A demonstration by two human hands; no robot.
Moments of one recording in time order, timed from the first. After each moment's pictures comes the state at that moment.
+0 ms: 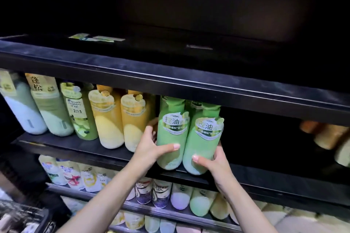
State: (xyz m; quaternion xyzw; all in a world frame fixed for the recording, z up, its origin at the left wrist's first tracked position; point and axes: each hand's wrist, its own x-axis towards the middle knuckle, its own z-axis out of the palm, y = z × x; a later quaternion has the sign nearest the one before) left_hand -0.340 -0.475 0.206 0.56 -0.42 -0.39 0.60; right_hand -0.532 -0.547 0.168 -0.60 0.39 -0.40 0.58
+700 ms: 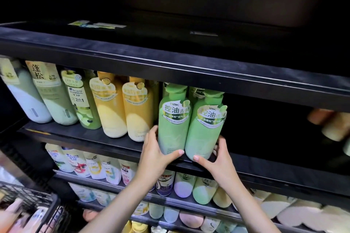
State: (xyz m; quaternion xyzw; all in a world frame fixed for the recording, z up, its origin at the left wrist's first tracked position) left_hand -0.359 -0.459 0.165 0.69 -0.47 -0.20 0.52; right_hand -0.545 -0.534 0.148 -0.70 0.45 -0.35 0.44
